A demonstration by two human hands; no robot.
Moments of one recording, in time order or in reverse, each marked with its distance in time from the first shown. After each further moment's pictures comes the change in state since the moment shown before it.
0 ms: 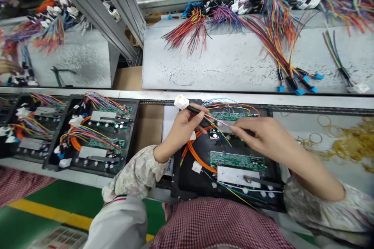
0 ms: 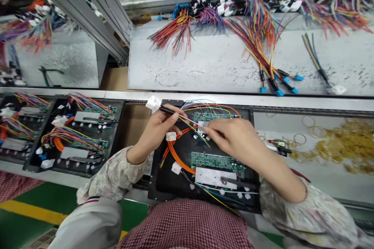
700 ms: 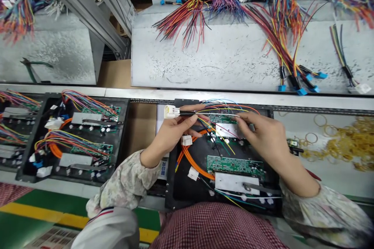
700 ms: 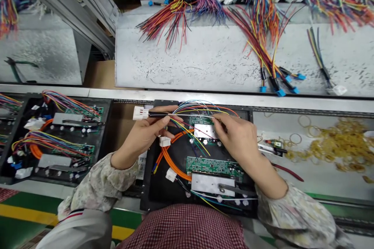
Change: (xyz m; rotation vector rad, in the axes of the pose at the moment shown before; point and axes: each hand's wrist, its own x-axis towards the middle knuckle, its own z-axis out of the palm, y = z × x) left_hand 0.004 -0.004 -0.019 -0.117 -0.079 -0.167; right_hand -0.002 0.038 0.037 -0.157 0.340 0.227
